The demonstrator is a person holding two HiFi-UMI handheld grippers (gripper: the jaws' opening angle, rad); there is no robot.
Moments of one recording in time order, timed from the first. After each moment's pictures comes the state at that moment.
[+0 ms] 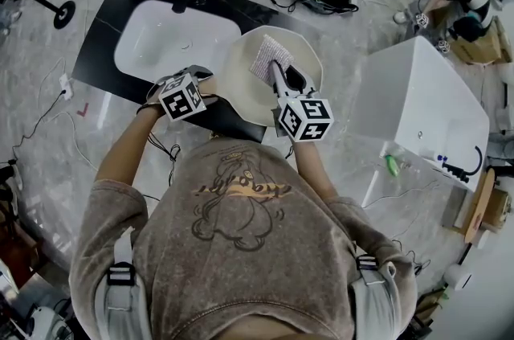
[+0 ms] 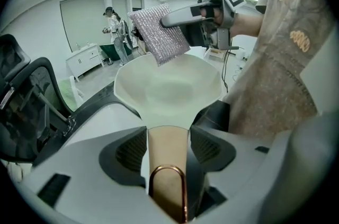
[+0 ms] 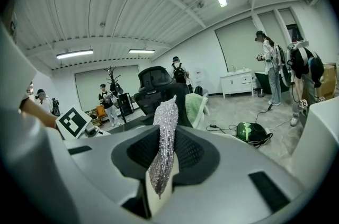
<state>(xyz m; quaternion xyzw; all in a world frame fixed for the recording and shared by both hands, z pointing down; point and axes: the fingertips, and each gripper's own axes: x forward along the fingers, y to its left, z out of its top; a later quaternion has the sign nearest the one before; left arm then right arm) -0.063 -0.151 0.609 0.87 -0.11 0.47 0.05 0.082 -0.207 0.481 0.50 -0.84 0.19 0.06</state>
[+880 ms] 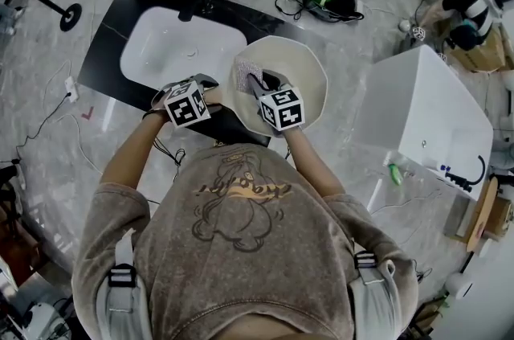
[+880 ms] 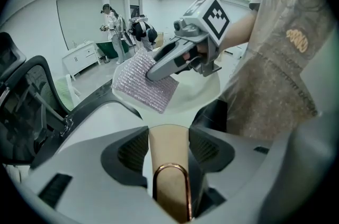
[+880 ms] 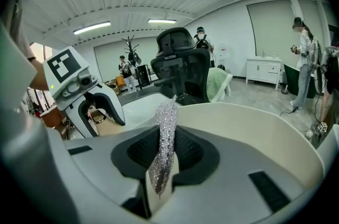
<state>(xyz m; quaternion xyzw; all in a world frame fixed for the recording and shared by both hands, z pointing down) -0.064 -0.151 0.611 0.87 -0.09 0.48 0.05 0.014 -0.224 0.583 0.38 -0.88 0.19 0.22</state>
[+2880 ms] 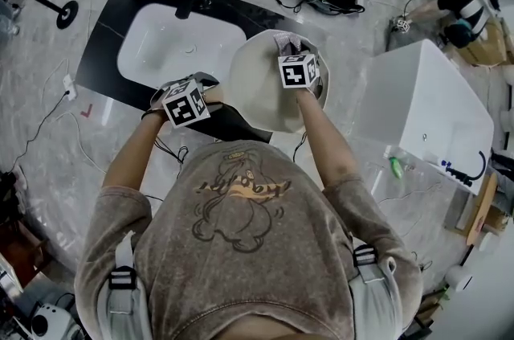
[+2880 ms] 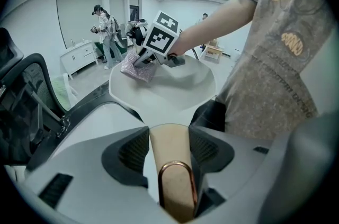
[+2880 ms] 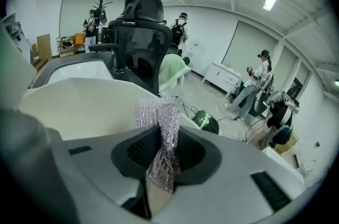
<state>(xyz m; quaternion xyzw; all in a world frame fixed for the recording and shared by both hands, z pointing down) -0.065 -0.151 0.610 0.87 -0.07 0.47 0.06 0.133 -0.332 0.622 0.55 -0.73 0.11 0.39</state>
